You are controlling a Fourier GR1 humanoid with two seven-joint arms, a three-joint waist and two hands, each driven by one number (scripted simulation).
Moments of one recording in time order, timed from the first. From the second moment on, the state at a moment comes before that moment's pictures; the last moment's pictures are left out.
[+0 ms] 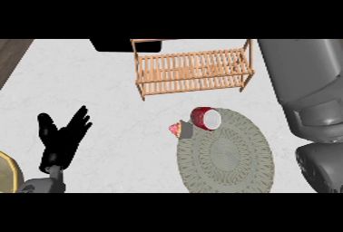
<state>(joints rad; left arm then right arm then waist) -0.06 0.22 0.02 -1.36 0.17 0.04 0.28 -1.47 -0.16 -0.22 -0.73 0.57 -0.16 0.46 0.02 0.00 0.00</state>
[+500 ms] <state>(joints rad) -0.06 0.21 0.03 -1.34 0.16 0.04 0.27 -1.49 -0.20 -0.36 -0.77 0.46 -0.31 0.45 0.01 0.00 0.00</state>
